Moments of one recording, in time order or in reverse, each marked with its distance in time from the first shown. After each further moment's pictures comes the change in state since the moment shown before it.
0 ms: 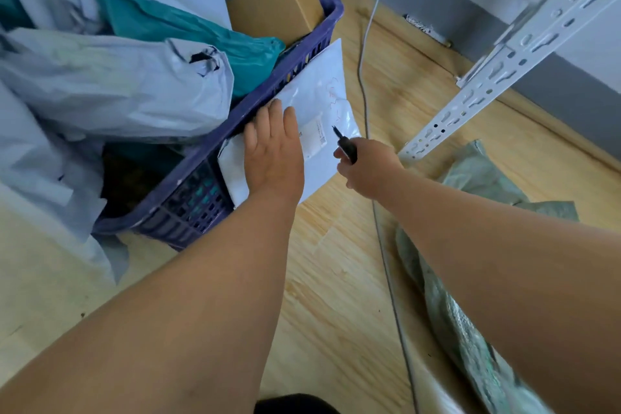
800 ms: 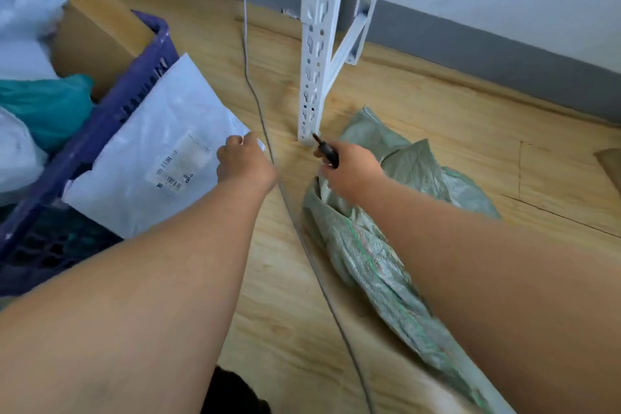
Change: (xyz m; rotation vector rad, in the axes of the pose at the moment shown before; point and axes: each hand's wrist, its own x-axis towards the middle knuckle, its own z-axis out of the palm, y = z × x) left_hand -0.016 0.160 -0.058 -0.384 -0.625 -0.041; right_hand -0.077 0.160 -0.079 0.222 0.151 0.104
